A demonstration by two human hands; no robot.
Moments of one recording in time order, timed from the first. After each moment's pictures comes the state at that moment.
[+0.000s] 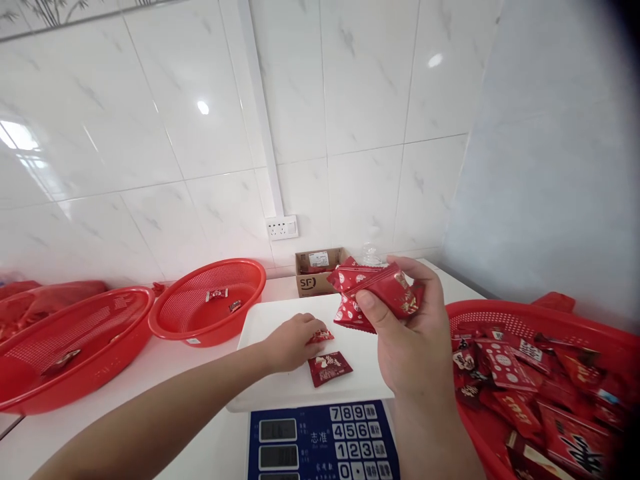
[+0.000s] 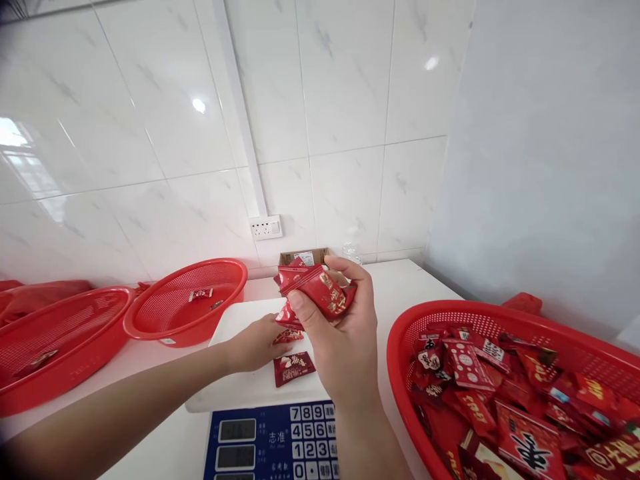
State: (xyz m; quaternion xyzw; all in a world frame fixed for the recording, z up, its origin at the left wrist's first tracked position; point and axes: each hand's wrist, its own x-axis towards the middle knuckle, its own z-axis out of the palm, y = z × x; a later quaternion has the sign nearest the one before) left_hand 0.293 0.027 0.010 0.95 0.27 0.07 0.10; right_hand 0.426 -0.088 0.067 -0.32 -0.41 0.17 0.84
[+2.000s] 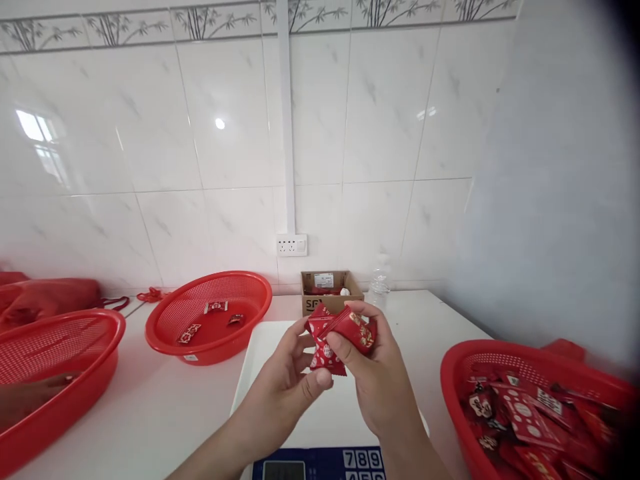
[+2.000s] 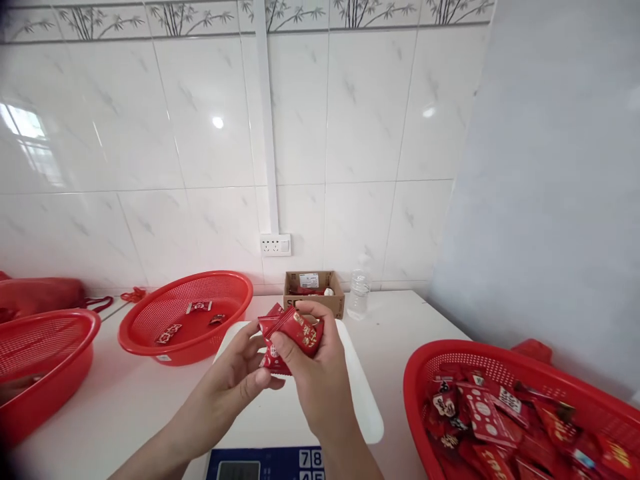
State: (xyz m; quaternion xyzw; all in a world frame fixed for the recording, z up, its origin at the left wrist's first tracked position) left_hand 0.255 -0.038 0.047 0.67 0.17 0.39 0.61; right_hand 0.382 -0.073 0.061 -0.40 -0.39 0.36 0.75
